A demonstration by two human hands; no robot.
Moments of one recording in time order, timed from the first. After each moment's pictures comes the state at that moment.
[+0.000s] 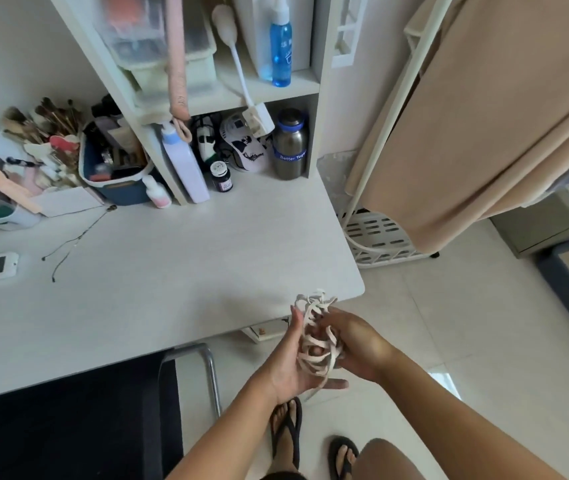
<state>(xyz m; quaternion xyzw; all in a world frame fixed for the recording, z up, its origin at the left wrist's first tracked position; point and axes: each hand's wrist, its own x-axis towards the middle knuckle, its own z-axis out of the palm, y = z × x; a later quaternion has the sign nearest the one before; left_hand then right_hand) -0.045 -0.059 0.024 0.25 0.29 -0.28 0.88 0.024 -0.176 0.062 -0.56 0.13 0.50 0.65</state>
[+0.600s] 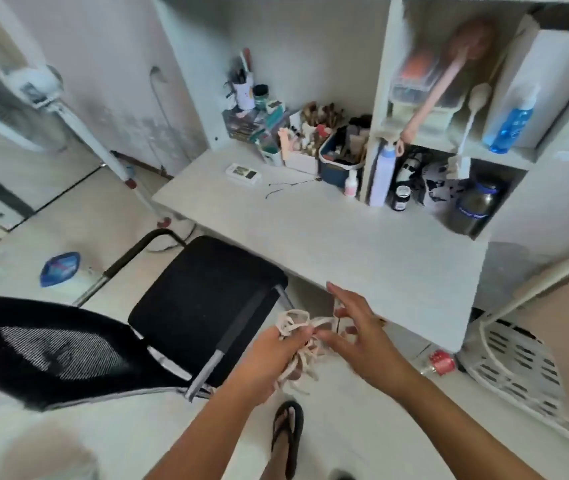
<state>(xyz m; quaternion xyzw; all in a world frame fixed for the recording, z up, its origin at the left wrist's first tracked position) -0.212 -0.123 0.159 0.46 0.49 0.14 0.73 -0.049 -0.181 0.159 -0.63 -0.50 0.43 0.40</state>
